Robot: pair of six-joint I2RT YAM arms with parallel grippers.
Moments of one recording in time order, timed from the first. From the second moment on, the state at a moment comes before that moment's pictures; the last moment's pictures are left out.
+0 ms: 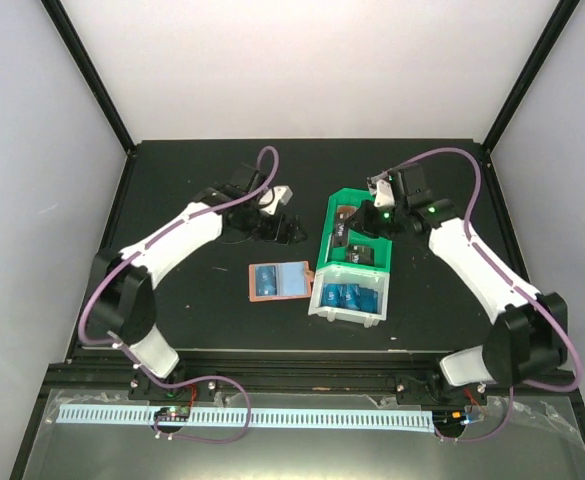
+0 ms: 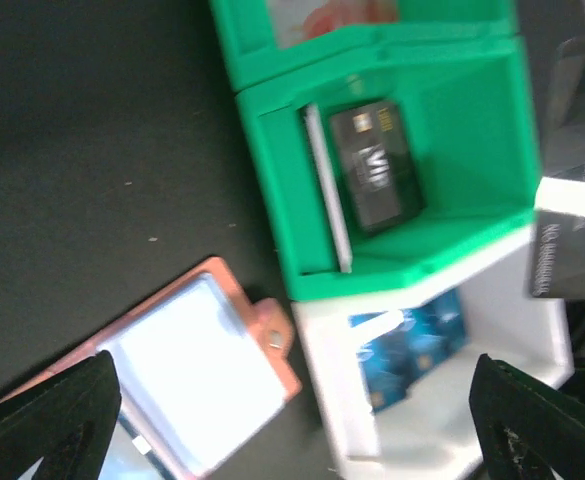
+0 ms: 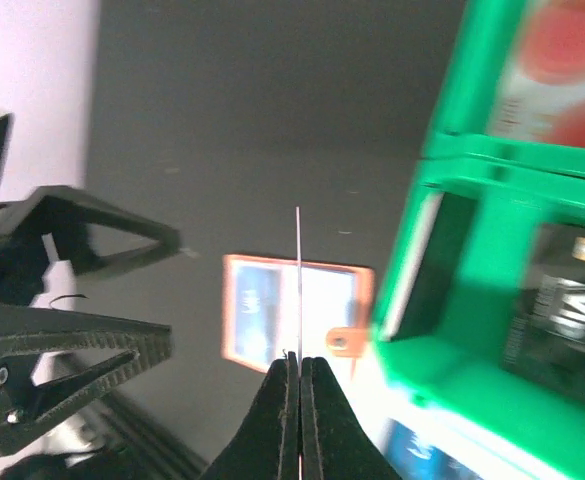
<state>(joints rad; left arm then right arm) -0.51 1.69 1.32 -0.68 0.46 -0.29 0.37 1.45 1.19 -0.68 -0.43 0.55</state>
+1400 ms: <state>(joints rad) -0.54 1.07 0.45 0.44 0.89 -1.08 0.55 1.22 0.60 0.34 -0.96 0.90</state>
